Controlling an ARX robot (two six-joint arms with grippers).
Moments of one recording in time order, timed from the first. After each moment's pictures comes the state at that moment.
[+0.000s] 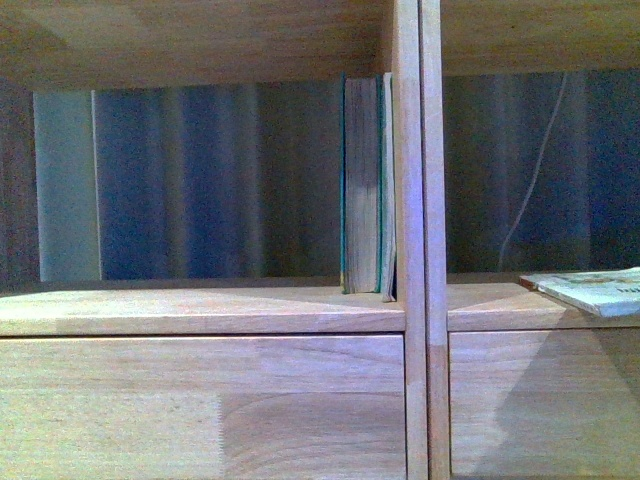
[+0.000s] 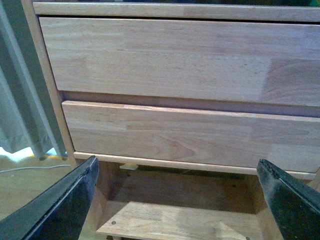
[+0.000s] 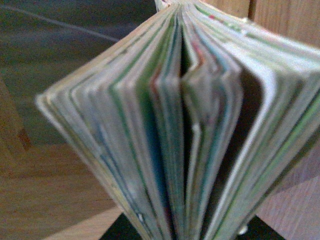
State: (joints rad) left arm 0.00 0.00 0.01 0.00 0.00 0.00; right arm -0.08 1.51 0.81 0.79 0.03 1.62
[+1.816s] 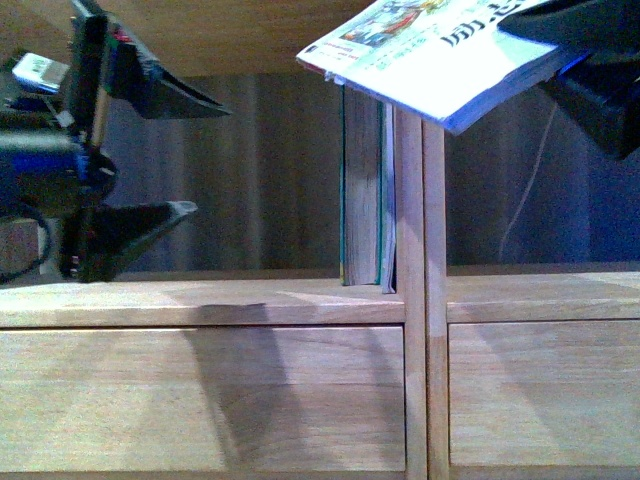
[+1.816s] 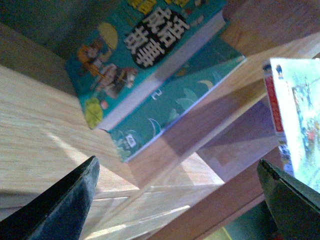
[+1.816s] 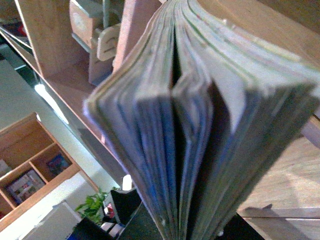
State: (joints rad) left arm -0.15 1.50 1.05 0.69 0.60 -0.91; right arm 0.28 1.19 0.71 1.04 -0.25 1.00
